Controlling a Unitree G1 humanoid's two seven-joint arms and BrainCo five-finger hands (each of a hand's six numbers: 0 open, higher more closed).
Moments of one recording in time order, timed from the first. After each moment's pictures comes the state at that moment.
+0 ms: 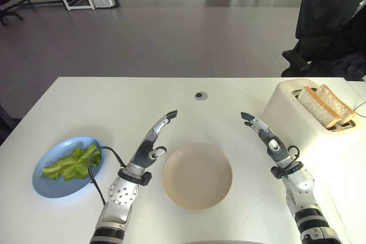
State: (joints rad) left arm 0.07 0.29 -0.03 0.08 0.10 -0.70 -0.18; right arm -0.14 -0.28 0.01 0.49 0.12 -0.83 0.48
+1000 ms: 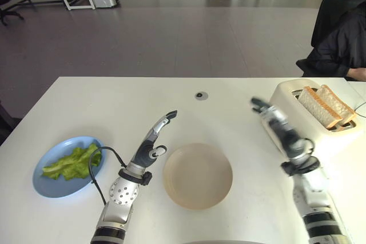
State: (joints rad) left arm 0.07 0.29 -0.03 0.09 0.10 -0.69 -0.18; right arm -0.04 -0.42 -0.07 0.00 0.44 -0.68 0.53
